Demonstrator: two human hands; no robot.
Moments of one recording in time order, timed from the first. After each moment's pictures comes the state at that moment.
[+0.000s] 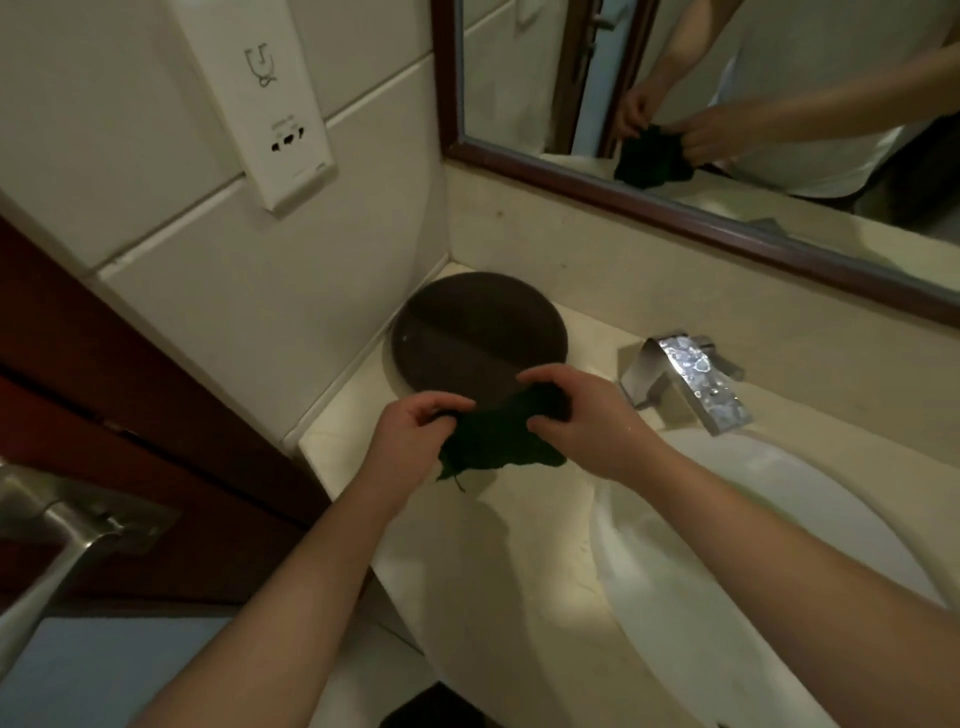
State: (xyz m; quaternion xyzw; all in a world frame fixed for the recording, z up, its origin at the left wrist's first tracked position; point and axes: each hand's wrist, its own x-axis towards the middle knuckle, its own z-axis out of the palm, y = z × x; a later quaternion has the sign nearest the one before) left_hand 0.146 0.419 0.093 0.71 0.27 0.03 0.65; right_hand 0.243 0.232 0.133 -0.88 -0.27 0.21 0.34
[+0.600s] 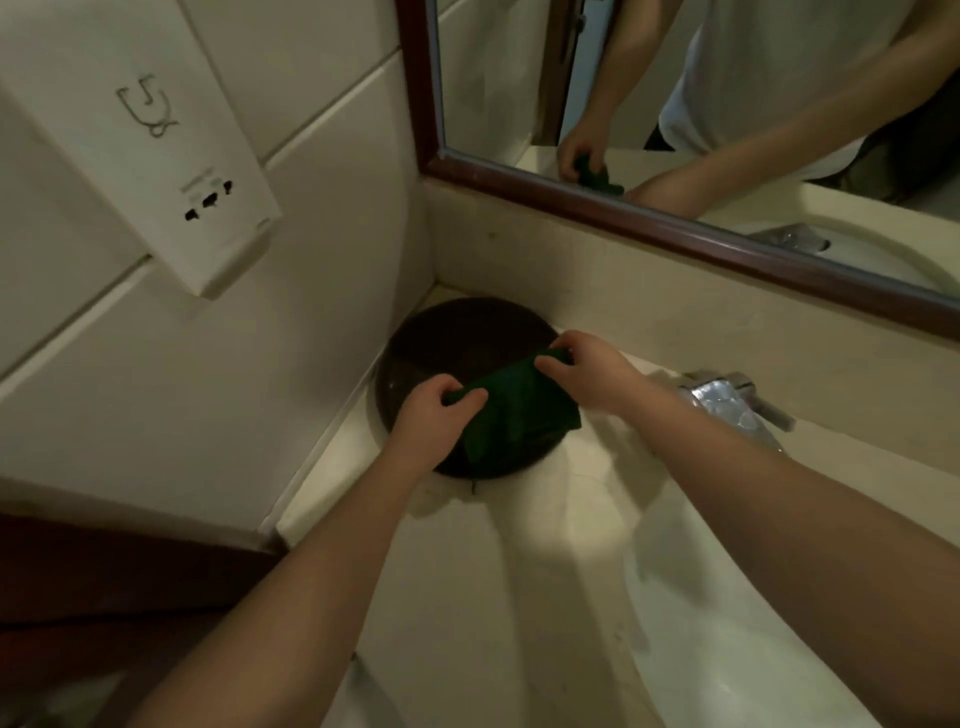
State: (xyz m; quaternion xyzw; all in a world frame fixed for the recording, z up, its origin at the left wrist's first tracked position) left_hand 0.277 0.467 0.048 0.82 0.25 -0.04 0.52; right_hand 0.395 0.293 0.079 -0.93 -0.15 0.21 0.25
